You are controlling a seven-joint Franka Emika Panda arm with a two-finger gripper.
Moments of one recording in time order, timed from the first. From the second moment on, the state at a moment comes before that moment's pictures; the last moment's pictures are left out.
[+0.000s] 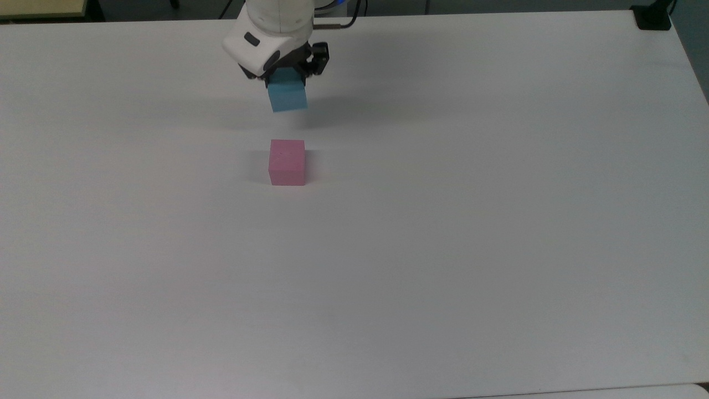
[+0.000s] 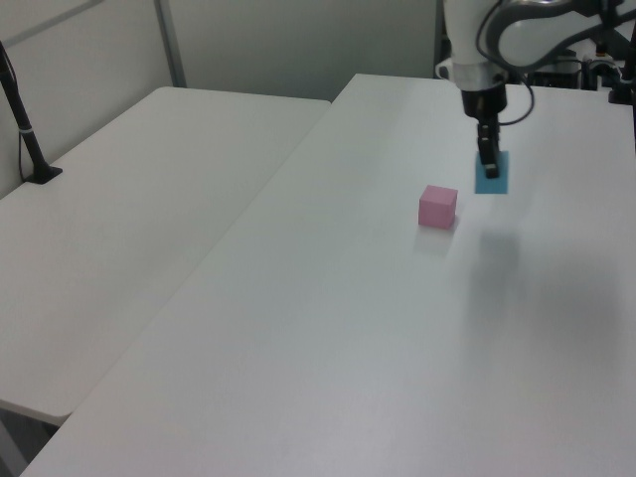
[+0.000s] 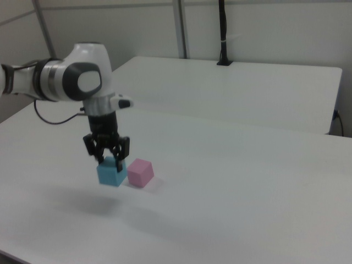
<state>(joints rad) 0.29 0.02 -0.26 -2.01 -0.09 1.83 -0.10</state>
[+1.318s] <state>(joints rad) 0.31 0.02 -0.23 -2.05 -0.15 1.81 0.04</state>
